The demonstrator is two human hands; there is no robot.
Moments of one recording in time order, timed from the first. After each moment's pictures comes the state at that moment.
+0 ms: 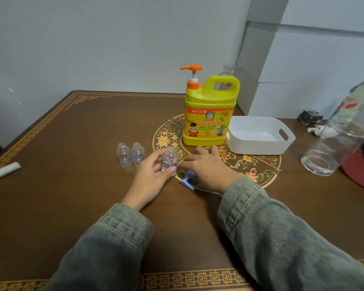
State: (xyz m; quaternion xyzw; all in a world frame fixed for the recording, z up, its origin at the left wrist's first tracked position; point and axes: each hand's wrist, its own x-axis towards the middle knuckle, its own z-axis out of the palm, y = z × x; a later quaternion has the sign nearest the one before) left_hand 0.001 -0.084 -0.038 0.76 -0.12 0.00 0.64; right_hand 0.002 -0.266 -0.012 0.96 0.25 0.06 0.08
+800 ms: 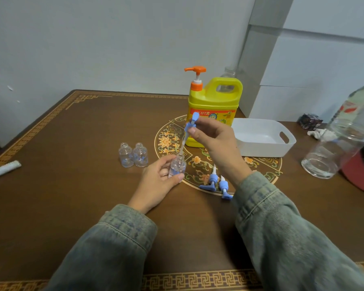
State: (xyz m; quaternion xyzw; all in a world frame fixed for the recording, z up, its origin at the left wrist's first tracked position) left_hand -0.001 -0.086 -0.051 0.74 -0.14 -0.02 0.66; right_hand 0.005 -0.255 0.034 0.72 0.10 0.16 -0.67
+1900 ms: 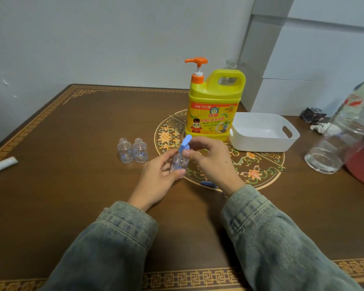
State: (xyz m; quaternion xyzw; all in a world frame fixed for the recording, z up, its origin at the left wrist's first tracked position) left_hand 0.003 -0.087 -0.053 0.74 -0.16 -0.02 0.65; right_hand -0.003 -0.248 -0.008 0.84 0.07 0.17 -0.50
